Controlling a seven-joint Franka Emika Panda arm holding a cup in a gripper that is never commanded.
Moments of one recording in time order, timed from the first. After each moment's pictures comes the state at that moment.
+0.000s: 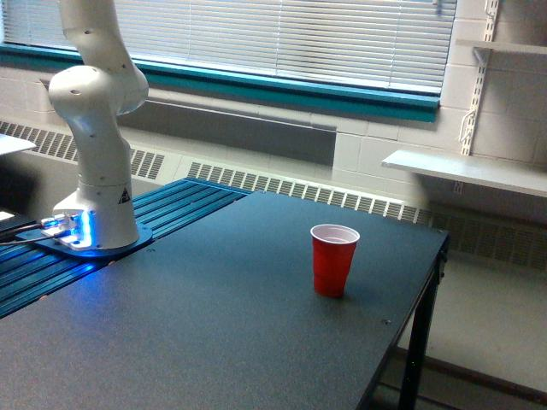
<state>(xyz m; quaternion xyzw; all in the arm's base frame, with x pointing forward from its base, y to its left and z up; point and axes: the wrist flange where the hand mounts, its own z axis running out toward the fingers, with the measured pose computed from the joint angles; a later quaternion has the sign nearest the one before) 0.553 0.023 0.727 -0.85 0.26 -0.44 0.12</state>
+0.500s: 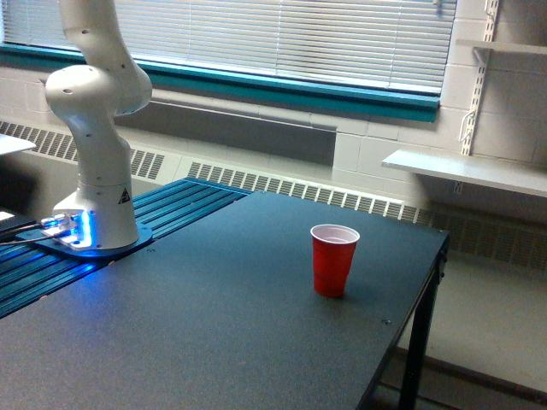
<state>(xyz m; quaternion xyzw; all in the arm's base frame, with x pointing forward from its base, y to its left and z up) 0.543 0.030 0.675 -0.88 0.27 -0.35 0.16</state>
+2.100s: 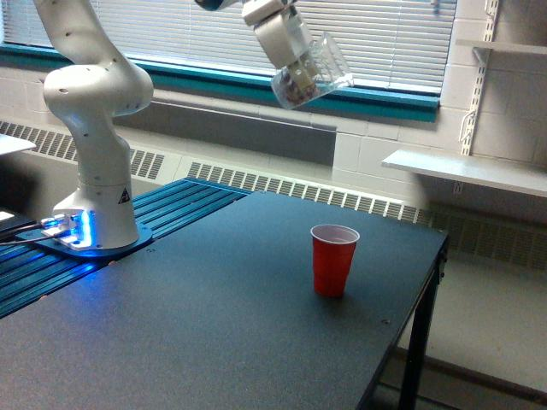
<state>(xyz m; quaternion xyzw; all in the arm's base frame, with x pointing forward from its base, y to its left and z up) 0.414 -0.023 0.500 -0.92 0.28 -0.21 0.18</state>
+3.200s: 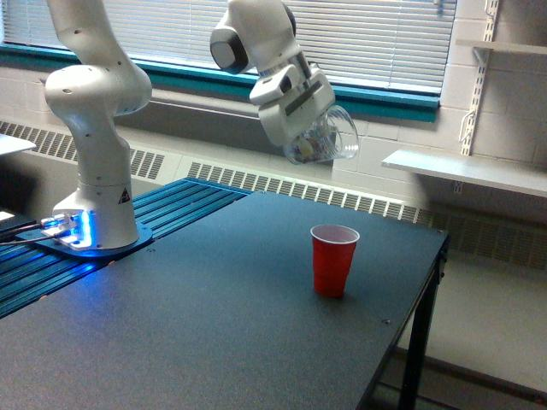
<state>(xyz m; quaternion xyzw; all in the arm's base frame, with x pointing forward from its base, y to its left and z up) 0.430 0.034 0.384 -0.86 0.44 -0.14 0.22</state>
